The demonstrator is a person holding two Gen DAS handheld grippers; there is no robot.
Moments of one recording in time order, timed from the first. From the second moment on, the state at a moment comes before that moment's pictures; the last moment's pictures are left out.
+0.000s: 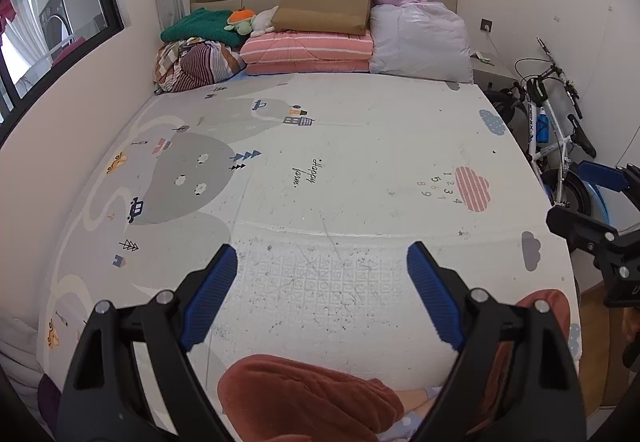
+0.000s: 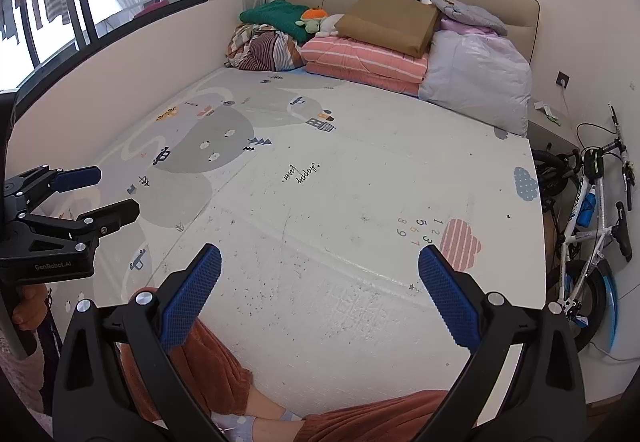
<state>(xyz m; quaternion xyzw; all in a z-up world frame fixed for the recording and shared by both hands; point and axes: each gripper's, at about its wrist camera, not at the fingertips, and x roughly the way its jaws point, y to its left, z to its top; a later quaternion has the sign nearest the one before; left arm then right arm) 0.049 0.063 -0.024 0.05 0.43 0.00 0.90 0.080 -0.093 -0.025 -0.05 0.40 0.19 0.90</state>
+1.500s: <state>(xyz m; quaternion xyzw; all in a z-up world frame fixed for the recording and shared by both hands) 0.053 0.051 -0.017 0.05 0.42 0.01 0.91 0.076 -0.097 -0.010 -0.05 0.37 0.20 0.91</state>
